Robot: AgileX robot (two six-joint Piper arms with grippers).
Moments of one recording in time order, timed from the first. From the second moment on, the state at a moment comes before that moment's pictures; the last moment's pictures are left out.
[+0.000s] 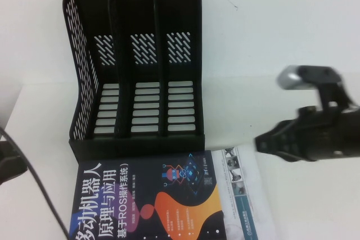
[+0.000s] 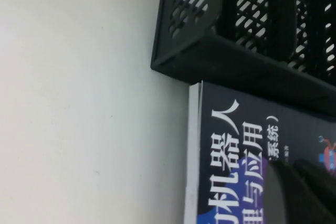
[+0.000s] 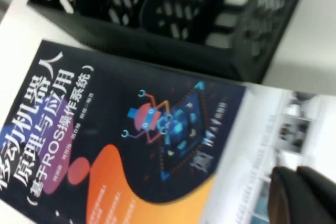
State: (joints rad) right arm 0.41 1.48 -0.87 0.97 0.48 -0.68; left arm 0.33 1.04 -0.68 -0.82 0.80 0.40
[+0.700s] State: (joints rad) right arm 0.37 1.33 -0.40 1.28 0.51 -1.01; left arm 0.47 1.39 -0.64 -1.12 1.10 0.83
